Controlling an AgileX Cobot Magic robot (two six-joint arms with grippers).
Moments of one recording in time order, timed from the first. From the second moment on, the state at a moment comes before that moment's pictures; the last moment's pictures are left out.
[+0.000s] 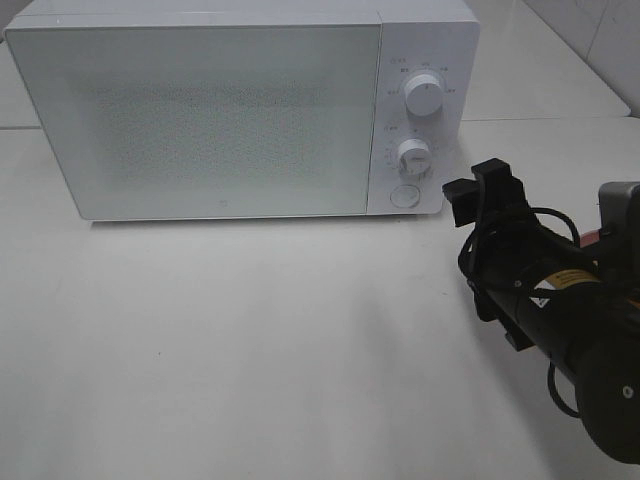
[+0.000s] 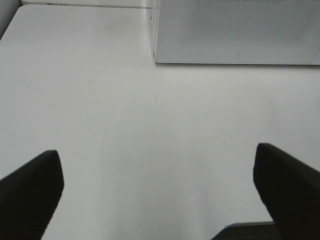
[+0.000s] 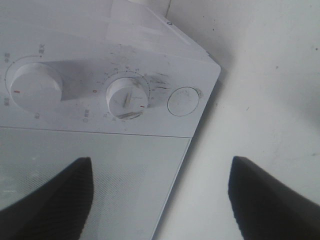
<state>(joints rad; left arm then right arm) -0.02 -0.01 -0.52 -0.09 1.08 -0.01 0.77 1.73 -0.33 0.69 -1.15 1.15</state>
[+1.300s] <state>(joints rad) -0.02 -0.01 -0.52 -0.09 1.08 -0.01 0.77 1.82 -0.42 0.69 -1.09 1.37</state>
